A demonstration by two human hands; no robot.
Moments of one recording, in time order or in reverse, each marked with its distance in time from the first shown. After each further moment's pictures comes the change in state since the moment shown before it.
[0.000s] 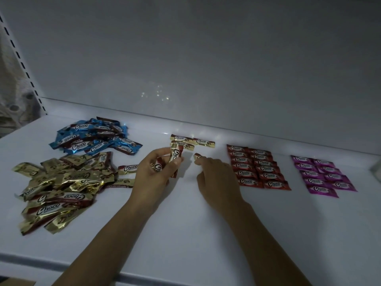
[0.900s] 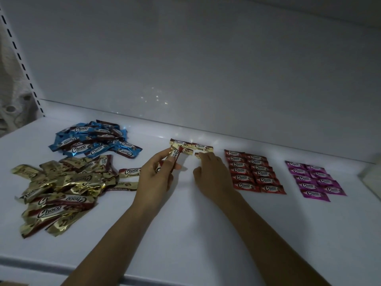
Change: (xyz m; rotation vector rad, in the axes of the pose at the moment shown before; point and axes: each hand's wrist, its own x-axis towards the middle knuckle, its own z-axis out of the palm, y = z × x) left_hand 0.006 -0.006 0.001 -0.092 0.008 0.024; right_hand 0.031 0.005 0.013 -0.072 -0.111 0.174
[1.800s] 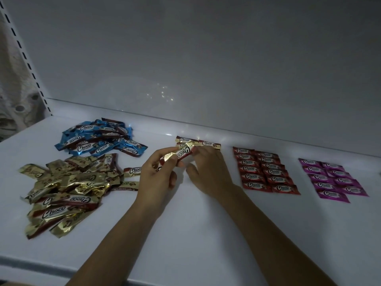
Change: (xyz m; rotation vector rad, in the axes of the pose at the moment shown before) left_hand -0.002 0.007 -0.001 -0.075 0.025 -0.014; right_hand 0.011 -0.014 0.011 0.097 0.212 -0.266
